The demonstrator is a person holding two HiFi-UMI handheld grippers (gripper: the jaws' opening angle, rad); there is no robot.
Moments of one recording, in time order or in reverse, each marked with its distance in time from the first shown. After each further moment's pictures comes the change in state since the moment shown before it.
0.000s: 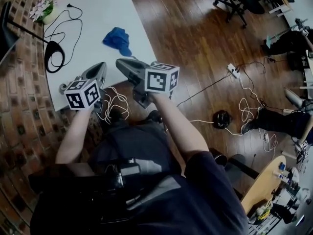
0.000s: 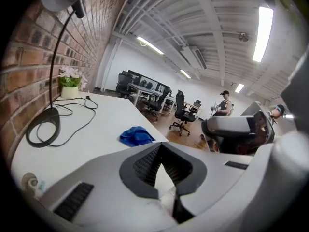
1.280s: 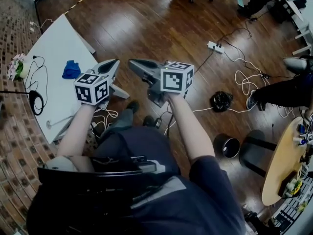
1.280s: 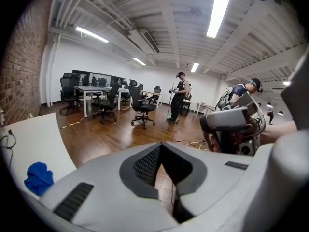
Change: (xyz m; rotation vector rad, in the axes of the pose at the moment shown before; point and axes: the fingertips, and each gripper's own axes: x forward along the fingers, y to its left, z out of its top) left arm 0.149 -0.302 0.012 0.390 0.126 -0.383; right arm -0.299 -0.056 0.099 -0.077 -0.269 -0.149
